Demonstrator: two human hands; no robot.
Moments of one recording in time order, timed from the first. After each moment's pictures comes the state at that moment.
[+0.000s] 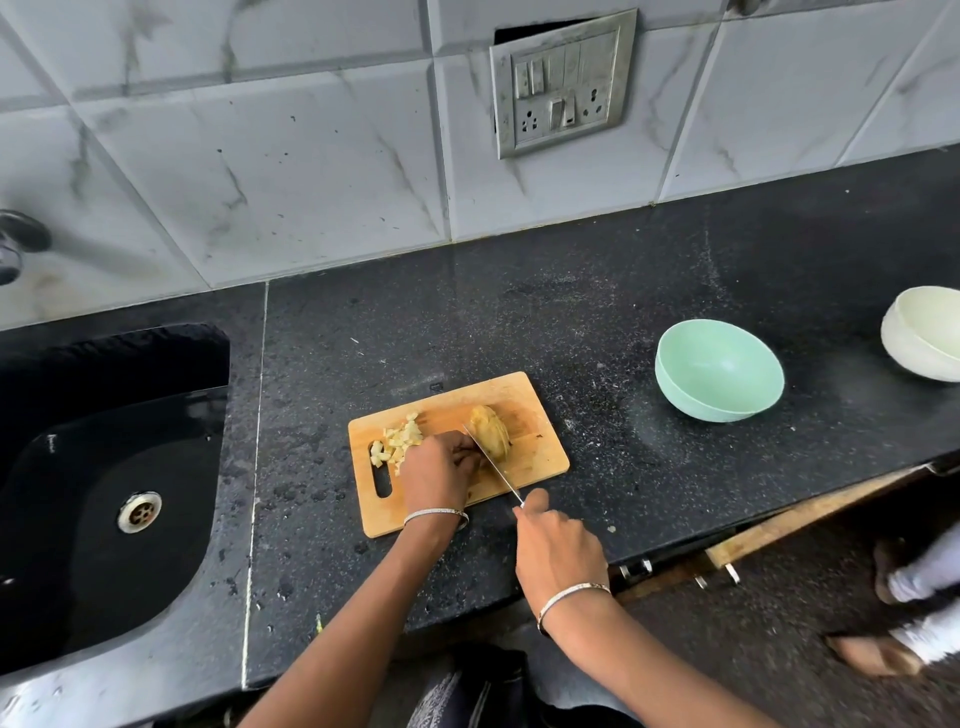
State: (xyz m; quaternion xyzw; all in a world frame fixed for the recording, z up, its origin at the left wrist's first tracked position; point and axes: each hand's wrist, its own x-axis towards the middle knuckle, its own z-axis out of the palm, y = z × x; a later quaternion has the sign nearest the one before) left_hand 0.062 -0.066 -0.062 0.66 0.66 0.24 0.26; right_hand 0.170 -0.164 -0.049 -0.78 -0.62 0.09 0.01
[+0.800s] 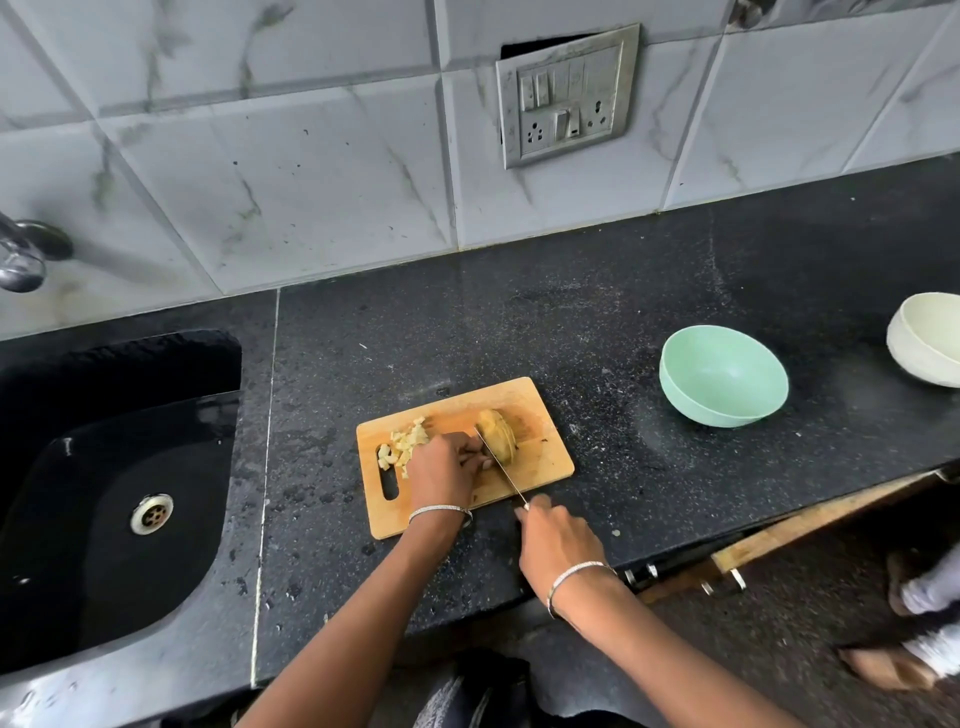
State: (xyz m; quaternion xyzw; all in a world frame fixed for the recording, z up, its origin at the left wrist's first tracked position) left_hand 0.061 -0.060 -0.067 0.66 0.66 0.24 0.28; right_hand 0.181 -0.153 -0.053 -0.76 -0.62 0.20 0.01
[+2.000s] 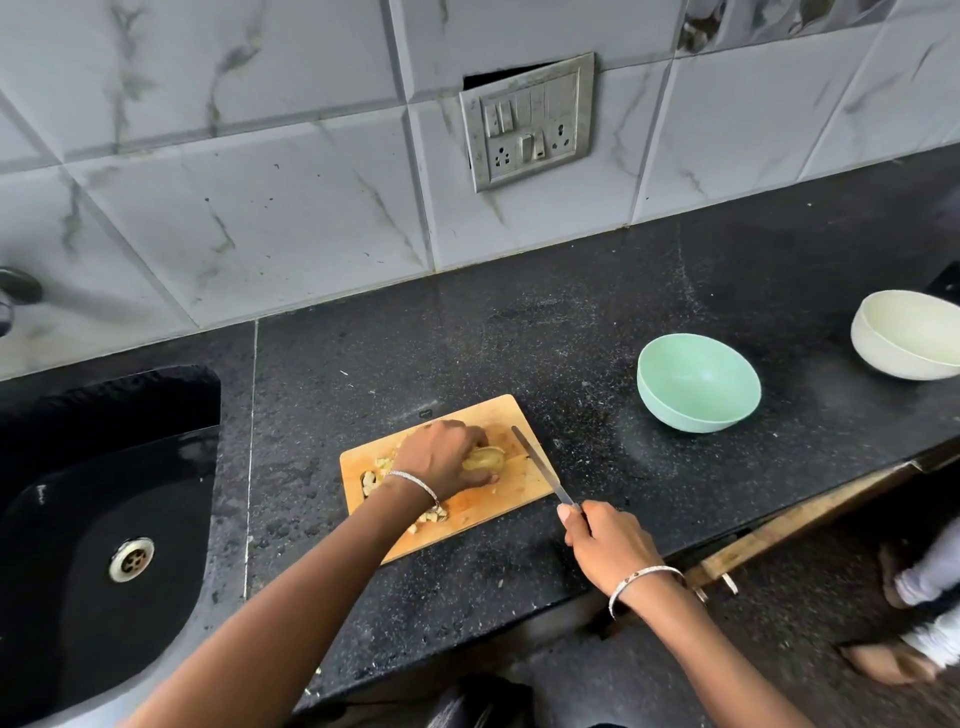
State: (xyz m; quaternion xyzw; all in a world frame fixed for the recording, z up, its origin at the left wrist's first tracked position) left_hand 0.062 -0.007 -0.044 0.89 0.44 0.01 0.07; right_hand 0.248 -0.158 -0.046 -0.80 -0.51 0.30 0.09
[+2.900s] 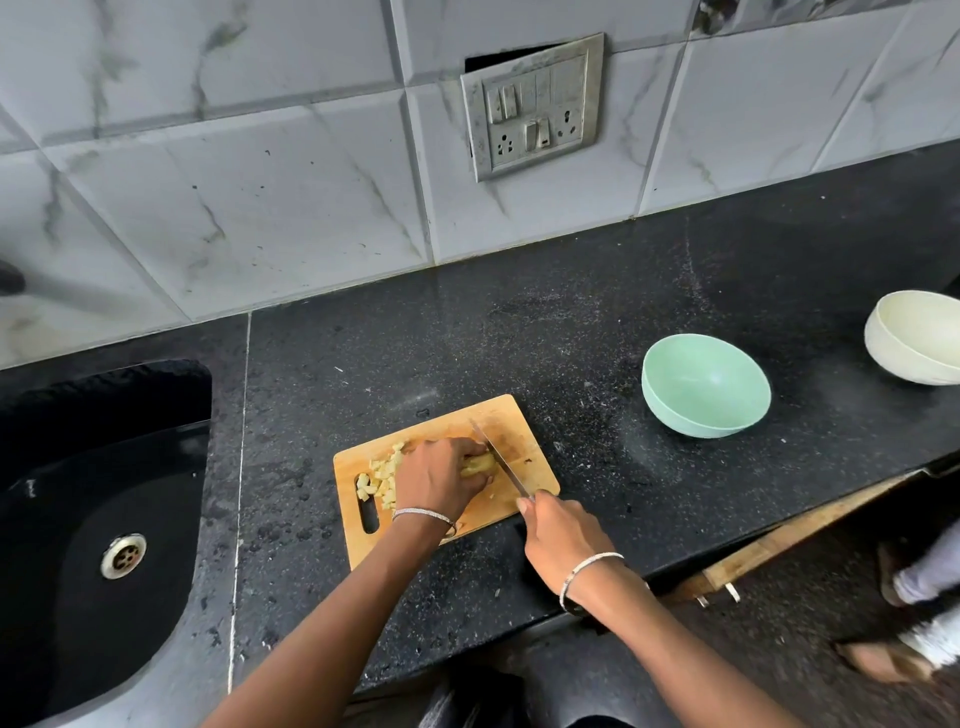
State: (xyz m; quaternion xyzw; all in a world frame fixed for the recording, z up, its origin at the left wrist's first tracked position) left_hand 0.072 -0.031 -0.059 0.79 0.59 0.10 0.13; right_hand 0.214 -0.130 -0.046 -0.76 -0.58 0.29 0.09
